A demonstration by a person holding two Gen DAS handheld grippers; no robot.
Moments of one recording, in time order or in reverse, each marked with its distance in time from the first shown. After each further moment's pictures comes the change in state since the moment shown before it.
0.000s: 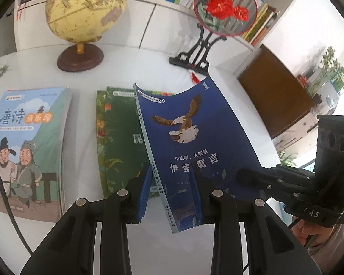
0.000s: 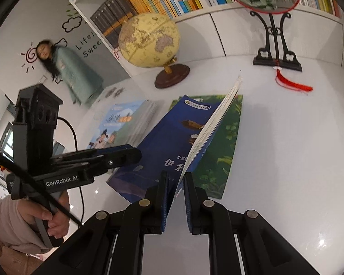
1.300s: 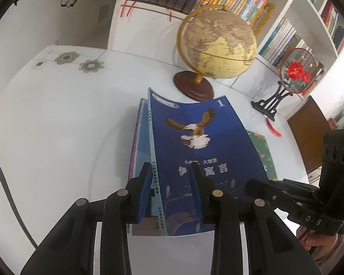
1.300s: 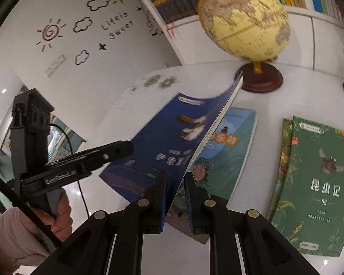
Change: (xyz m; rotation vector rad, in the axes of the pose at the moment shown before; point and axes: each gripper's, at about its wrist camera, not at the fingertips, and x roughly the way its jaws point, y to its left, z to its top) left arm -0.097 0.220 -0.009 -0.166 -0.132 0.187; right arm 0.161 0.181 0.047 -0.088 0.061 0.096
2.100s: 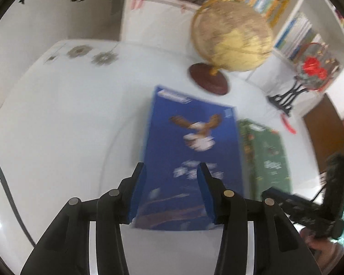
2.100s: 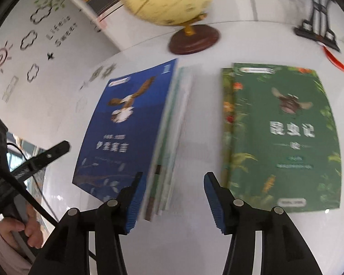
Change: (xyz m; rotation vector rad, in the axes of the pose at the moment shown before) left arm 0.000 -0.014 0.008 -0.011 0.055 0.091; right arm -0.008 -0.065 -0.034 0.259 0.080 -0.185
